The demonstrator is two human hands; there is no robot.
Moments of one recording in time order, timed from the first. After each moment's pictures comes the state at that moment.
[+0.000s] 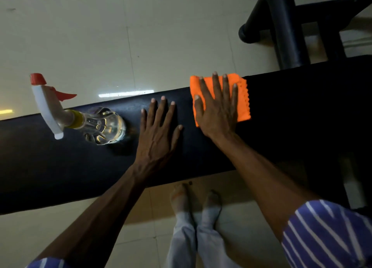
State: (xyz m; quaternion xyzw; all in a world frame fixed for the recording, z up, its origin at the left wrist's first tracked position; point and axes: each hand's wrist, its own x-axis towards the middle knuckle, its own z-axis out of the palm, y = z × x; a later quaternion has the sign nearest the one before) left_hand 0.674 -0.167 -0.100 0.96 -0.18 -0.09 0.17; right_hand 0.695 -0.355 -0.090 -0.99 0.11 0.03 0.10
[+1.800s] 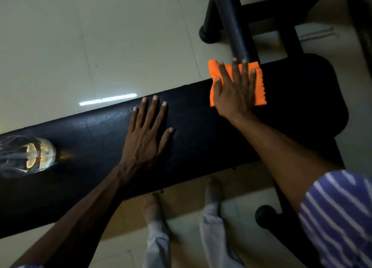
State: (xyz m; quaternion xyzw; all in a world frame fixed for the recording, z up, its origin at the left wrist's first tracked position) left_hand 0.686 -0.300 -0.114 0.95 -0.26 -0.09 0.13; right_hand 0.714 -0.573 -0.083 -0.97 0.20 0.05 0.08
